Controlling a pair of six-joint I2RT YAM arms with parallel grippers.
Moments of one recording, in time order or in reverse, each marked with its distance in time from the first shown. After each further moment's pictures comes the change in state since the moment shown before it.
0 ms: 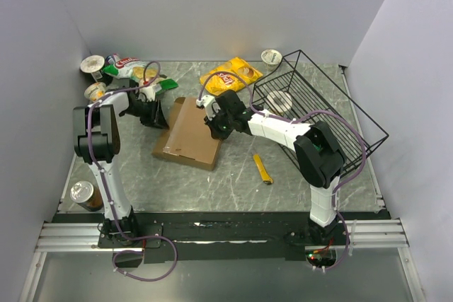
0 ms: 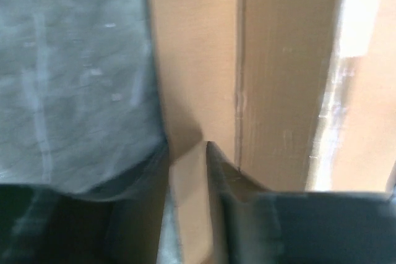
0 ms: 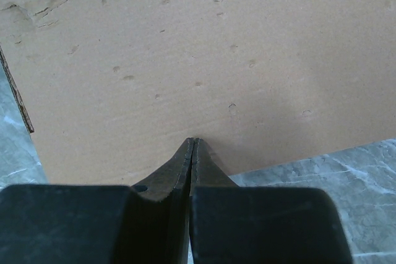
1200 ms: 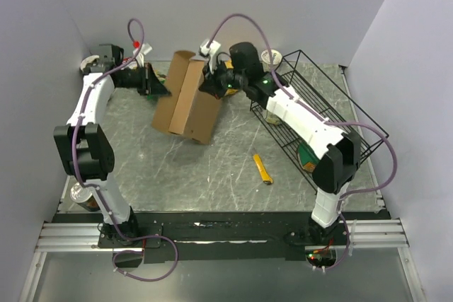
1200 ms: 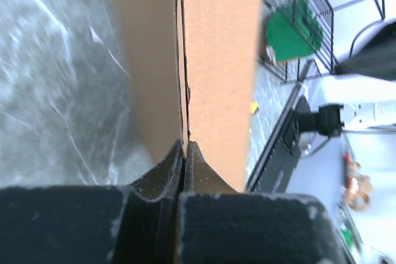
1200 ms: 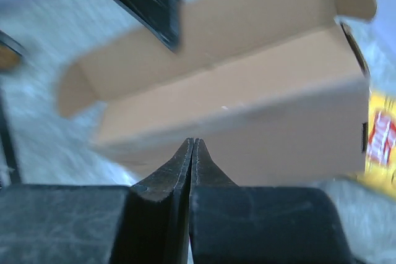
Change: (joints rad) left arm 0.000 -0.233 0.246 -0.248 0.429 -0.034; right arm -0.057 -0.100 0.406 -0.098 -0.153 -0.003
